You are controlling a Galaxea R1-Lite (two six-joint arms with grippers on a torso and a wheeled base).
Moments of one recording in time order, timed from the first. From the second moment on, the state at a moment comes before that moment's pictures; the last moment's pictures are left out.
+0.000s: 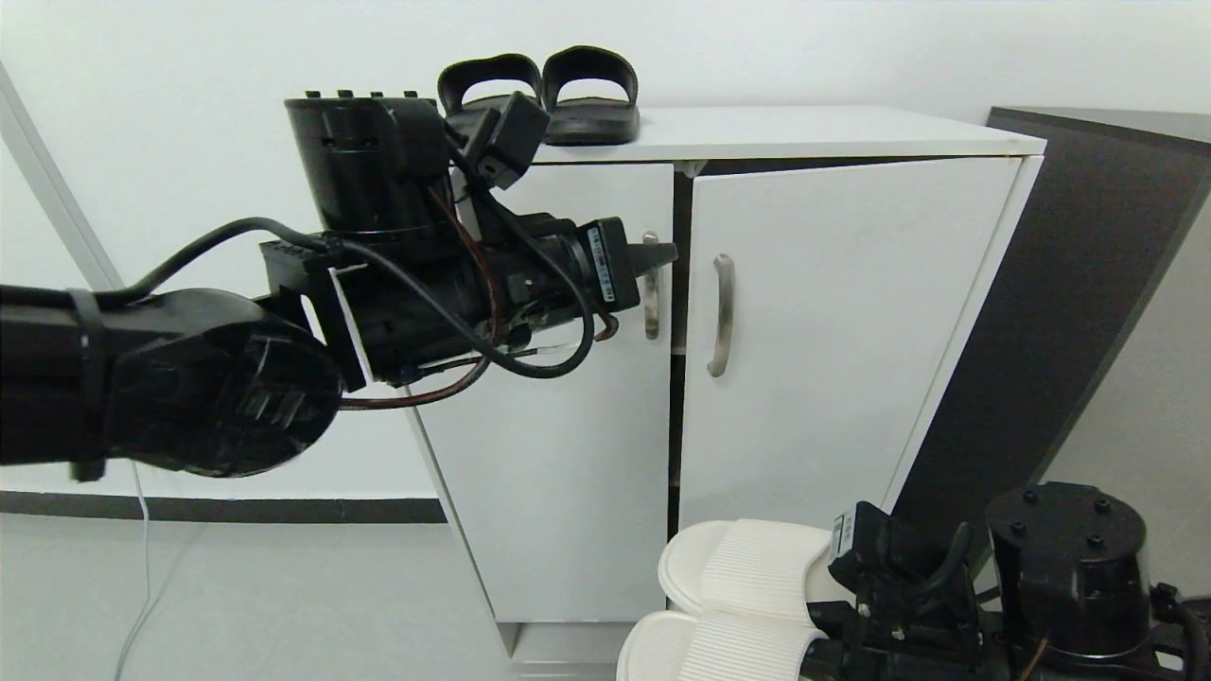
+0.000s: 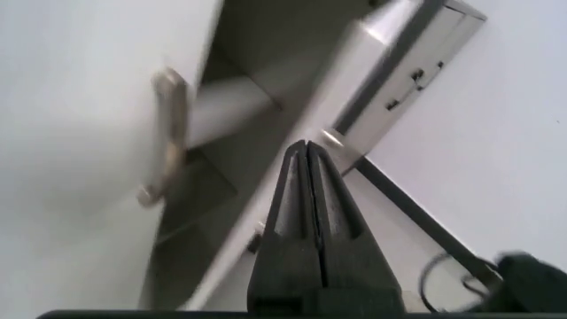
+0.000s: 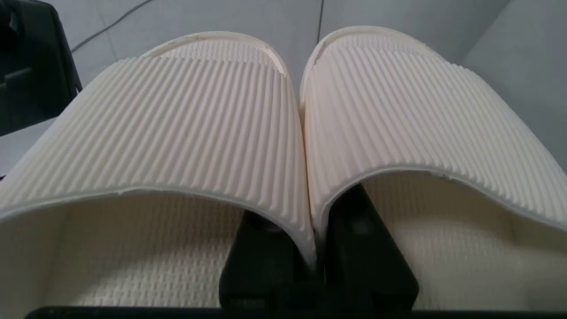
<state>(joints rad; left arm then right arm) -0.59 1.73 -1.23 -0.52 -0.30 -0.35 0.81 1.63 -0.38 -0.86 0.27 -0.16</state>
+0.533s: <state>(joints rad) -0.59 1.90 -1.38 -0.61 -0.29 -0.41 0.81 1.63 -0.38 -0.86 0.27 -0.16</state>
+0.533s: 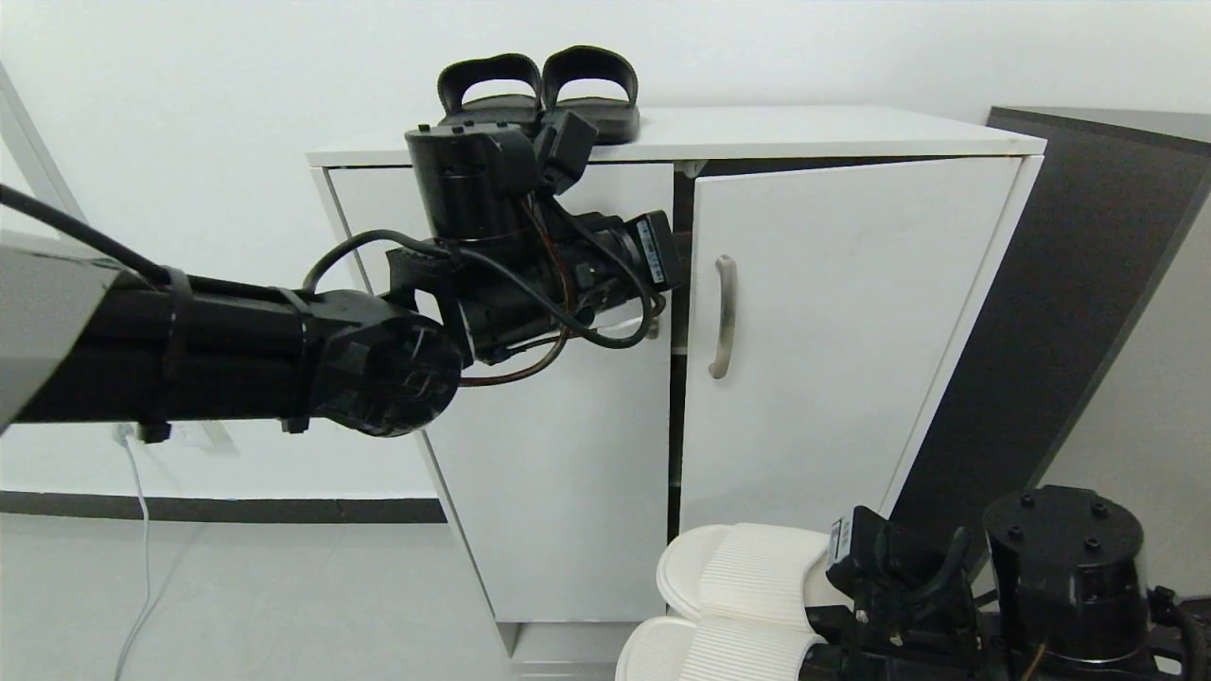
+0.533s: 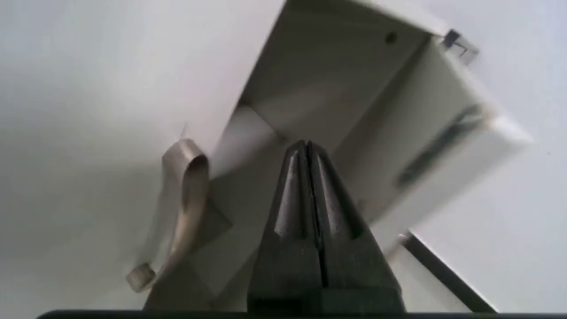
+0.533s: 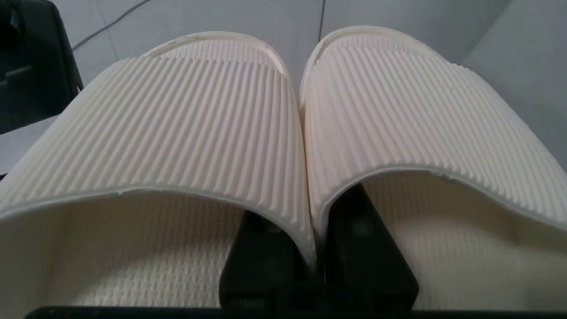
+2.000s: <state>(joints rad) -0.48 1.19 -0.74 -0.49 -0.29 -0.29 0.75 1.70 -0.40 -0.89 0.27 -0.15</state>
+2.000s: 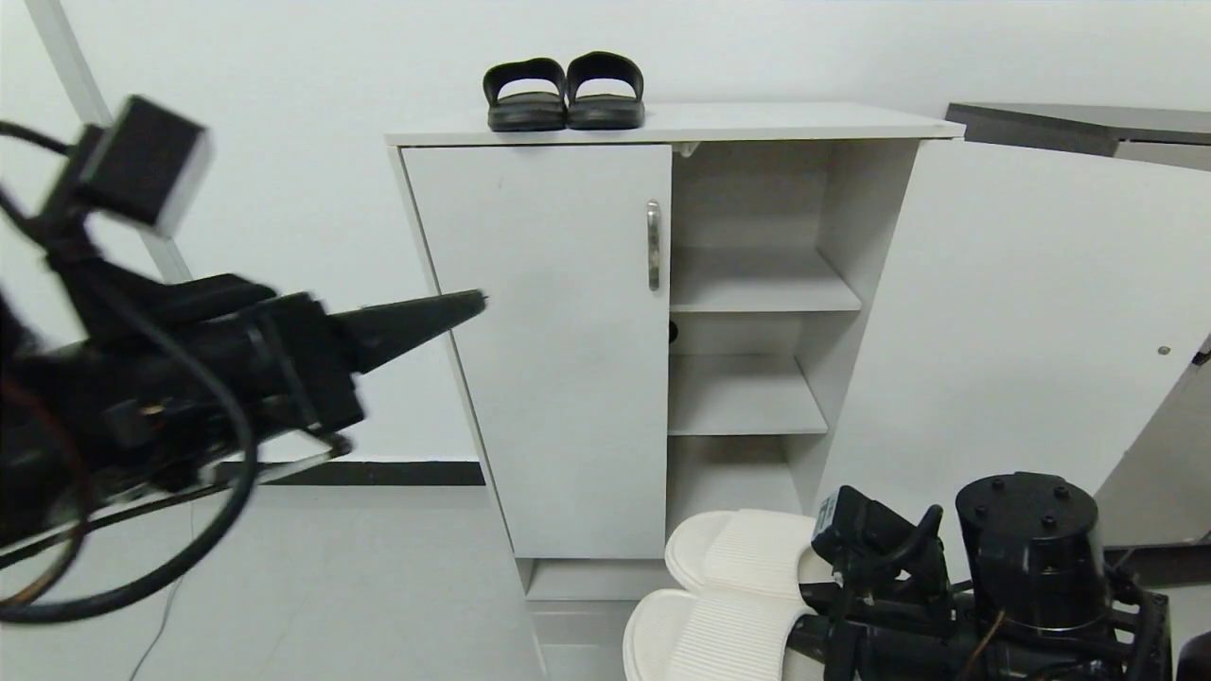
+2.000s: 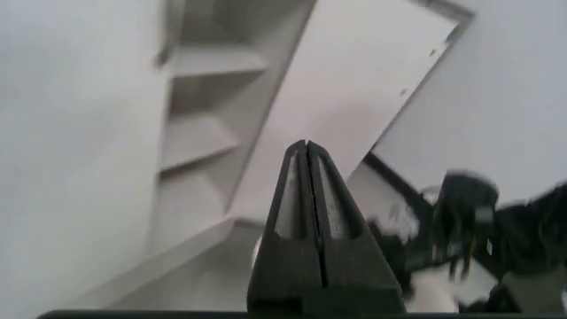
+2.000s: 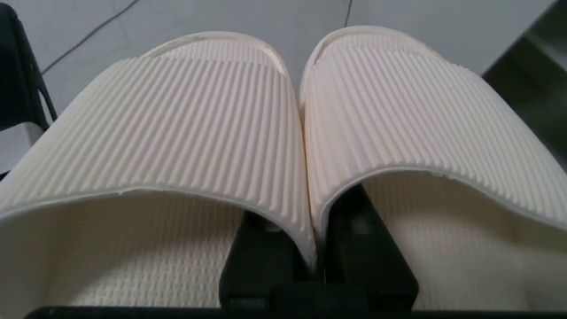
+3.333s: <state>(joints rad) -0.10 0.09 0.00 0.00 0.13 0.00 0.71 1.78 -0.49 -0.89 0.12 -0.08</state>
